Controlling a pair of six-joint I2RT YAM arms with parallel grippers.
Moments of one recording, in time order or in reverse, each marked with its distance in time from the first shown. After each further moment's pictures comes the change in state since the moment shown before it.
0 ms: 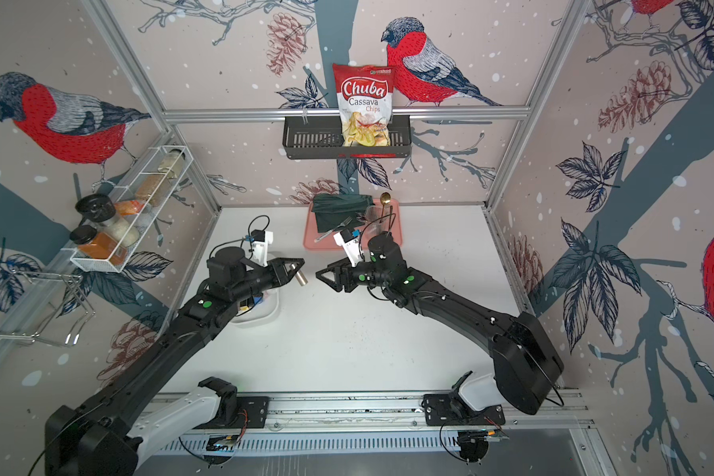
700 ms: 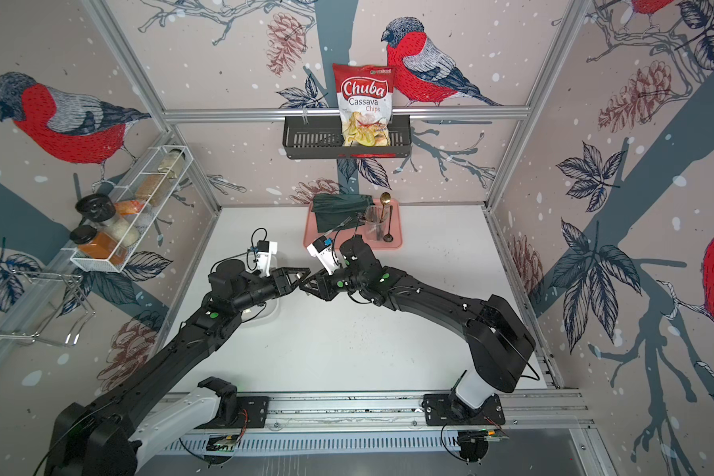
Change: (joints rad) left arm 0.008 -0.044 -0.282 0.370 0.275 -0.224; right arm 0.151 0.200 0.177 -0.105 -0.009 -0.037
